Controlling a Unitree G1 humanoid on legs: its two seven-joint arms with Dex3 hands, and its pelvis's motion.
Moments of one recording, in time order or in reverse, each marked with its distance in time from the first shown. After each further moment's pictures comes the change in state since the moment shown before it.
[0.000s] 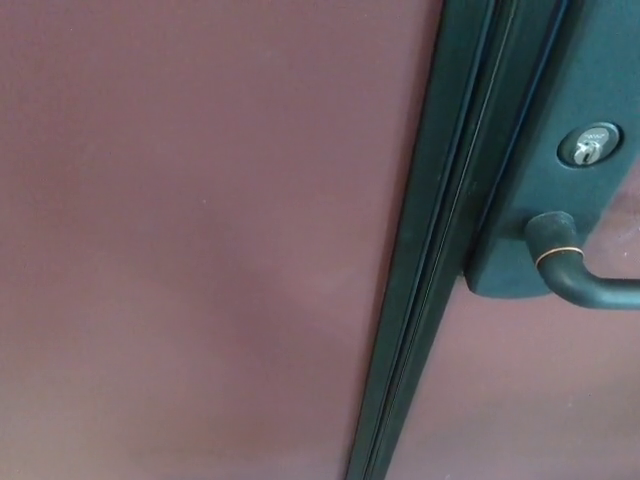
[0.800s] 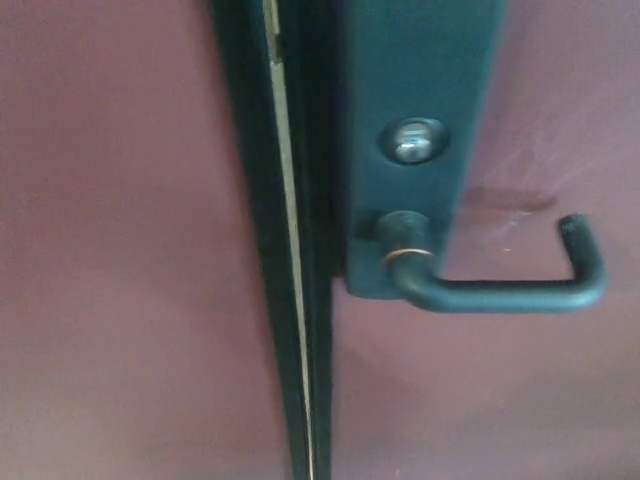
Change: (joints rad) left_arm -0.002 -0.002 -0.007 0.001 0.022 0.004 -0.026; right_arm 0.005 0.002 0.000 0.000 0.004 -0.005 0.002
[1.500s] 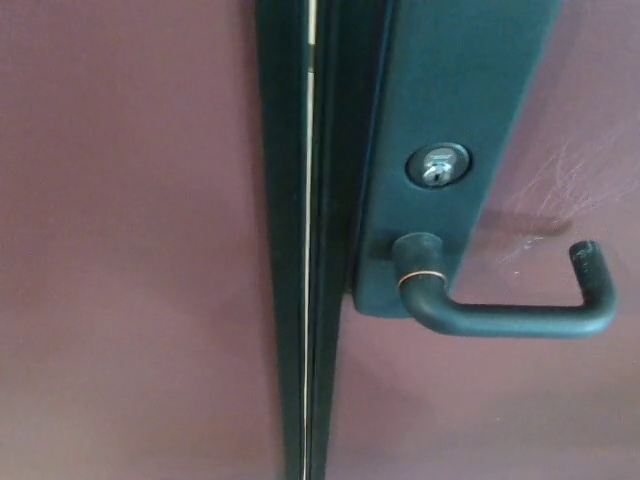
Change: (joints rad) left_arm 0.003 0.008 -0.003 0.001 0.007 0.005 -0.001; right_arm 0.013 0.011 -0.018 -0.001 0.008 -0.009 0.005
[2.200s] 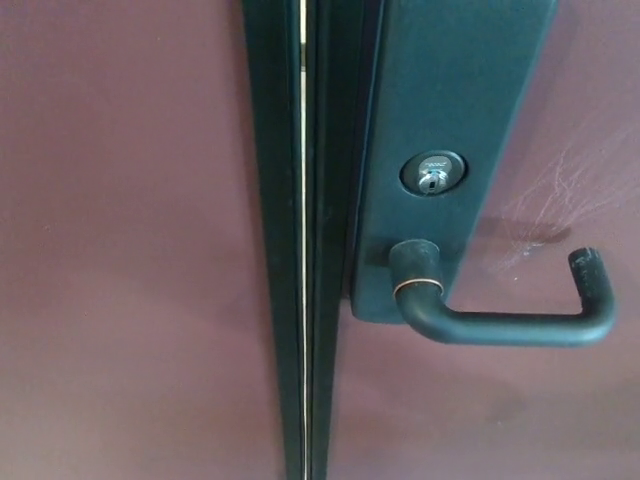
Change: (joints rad) left_arm 0.029 -0.002 0.022 -0.006 -0.003 -0.012 -0.008; right_arm 0.254 -0.035 -0.118 -0.543 0.088 -0.049 0.107
